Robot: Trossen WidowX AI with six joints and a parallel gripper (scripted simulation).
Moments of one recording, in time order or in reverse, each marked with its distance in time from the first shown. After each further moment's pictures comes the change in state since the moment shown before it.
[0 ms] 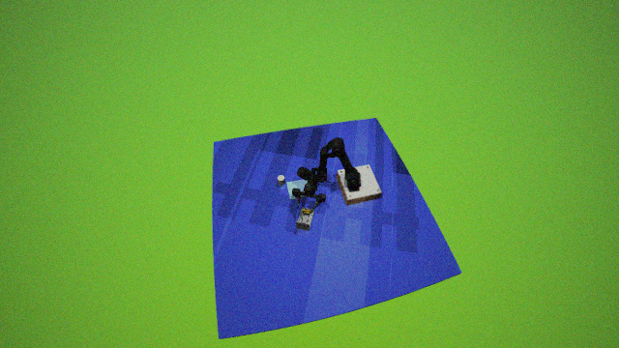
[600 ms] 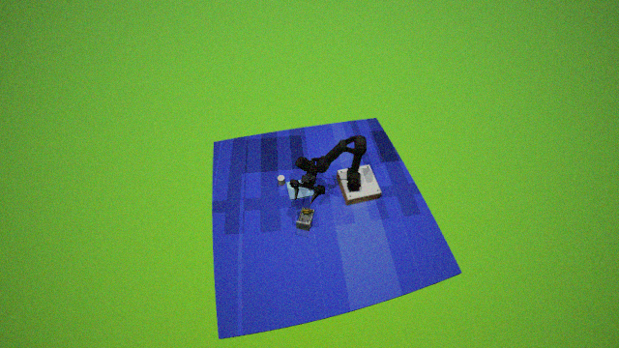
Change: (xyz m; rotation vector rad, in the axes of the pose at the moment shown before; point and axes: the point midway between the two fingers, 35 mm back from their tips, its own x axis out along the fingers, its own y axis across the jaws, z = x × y) arm -0.015 -0.013 0.077 0.080 0.044 -0.049
